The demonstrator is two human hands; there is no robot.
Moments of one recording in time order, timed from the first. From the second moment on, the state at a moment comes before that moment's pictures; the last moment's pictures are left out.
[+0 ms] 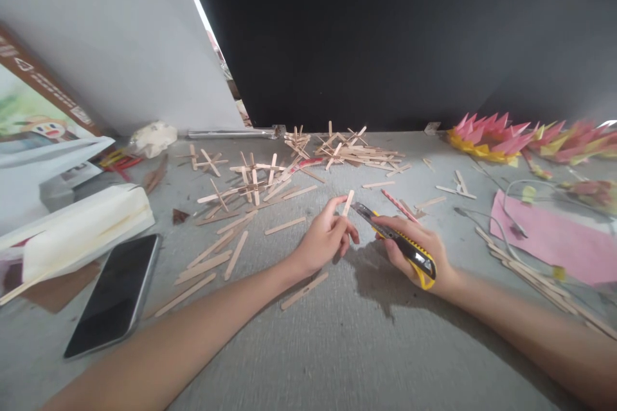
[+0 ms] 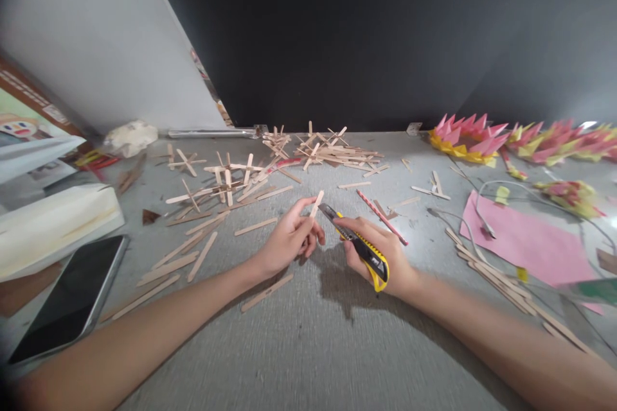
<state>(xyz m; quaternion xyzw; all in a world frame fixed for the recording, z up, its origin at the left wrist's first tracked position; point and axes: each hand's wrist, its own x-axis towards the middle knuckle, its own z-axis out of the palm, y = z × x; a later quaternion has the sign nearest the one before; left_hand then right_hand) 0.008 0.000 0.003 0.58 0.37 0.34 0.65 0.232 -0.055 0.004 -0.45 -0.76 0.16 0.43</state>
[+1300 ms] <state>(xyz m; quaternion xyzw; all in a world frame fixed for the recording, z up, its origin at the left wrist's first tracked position) 0.008 0.001 -0.007 0.68 0.41 0.31 0.52 0.224 -0.053 0.004 -0.40 -0.80 0.18 0.41</state>
